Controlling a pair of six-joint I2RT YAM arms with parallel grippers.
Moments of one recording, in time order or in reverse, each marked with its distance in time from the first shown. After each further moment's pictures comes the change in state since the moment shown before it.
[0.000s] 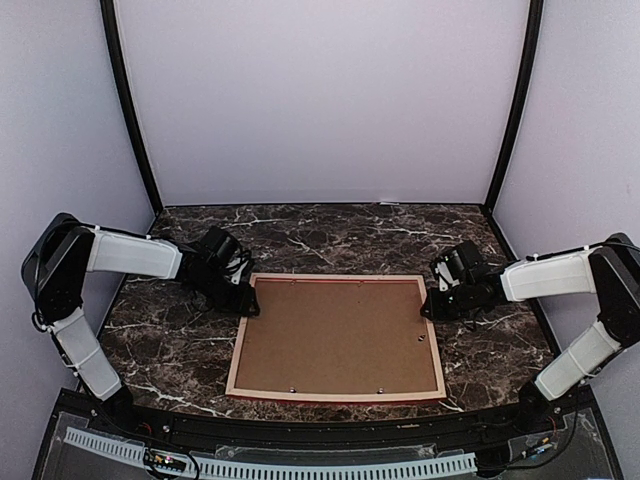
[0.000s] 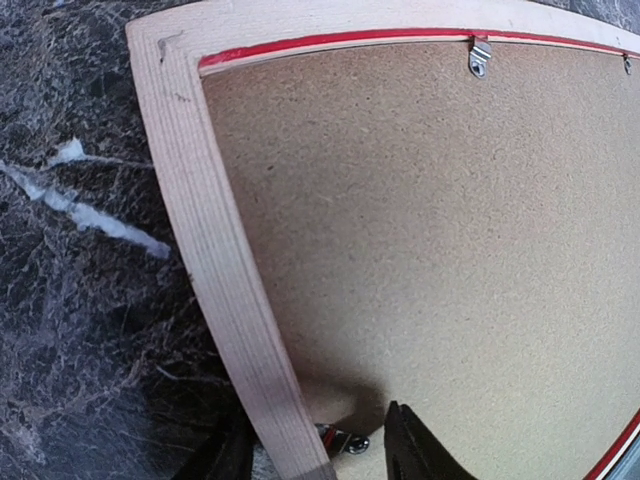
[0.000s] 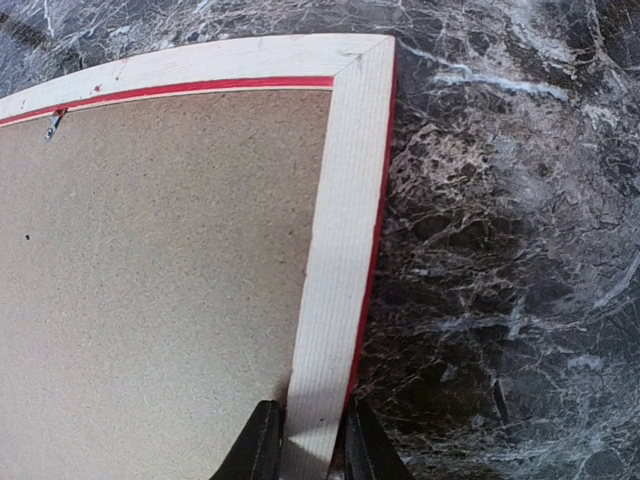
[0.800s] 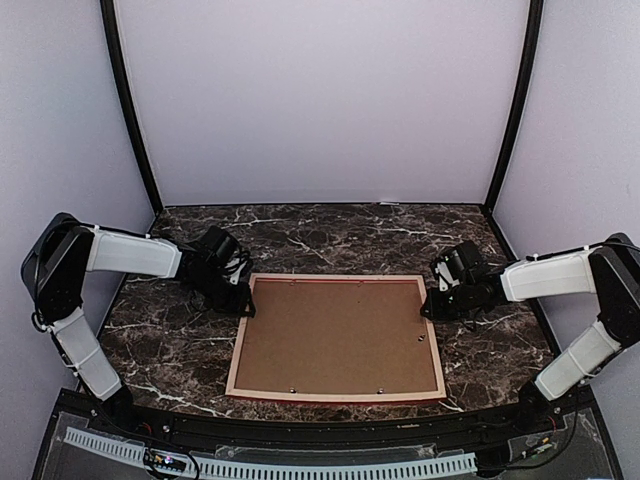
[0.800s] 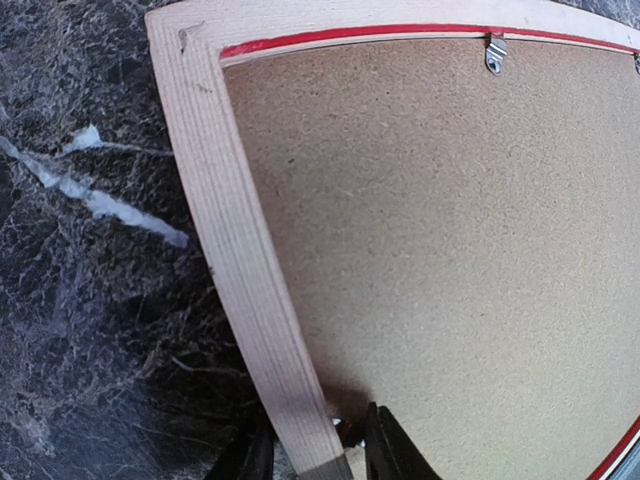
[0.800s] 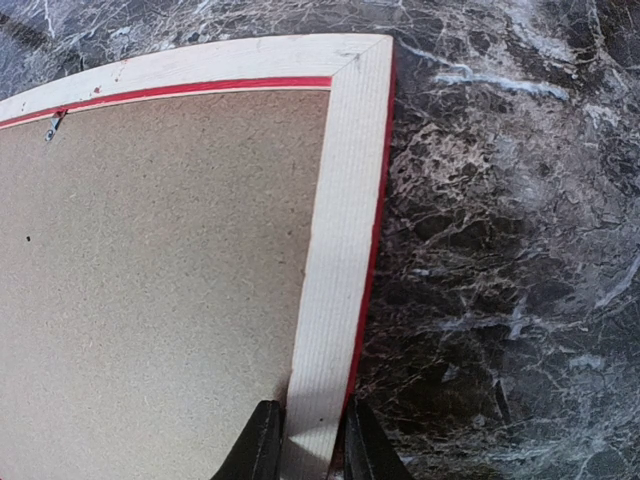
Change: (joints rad) left arm 0.000 0.000 0.005 -0.028 -0.013 0.009; right arm 0.000 0.000 0.000 0.002 -0.003 0.004
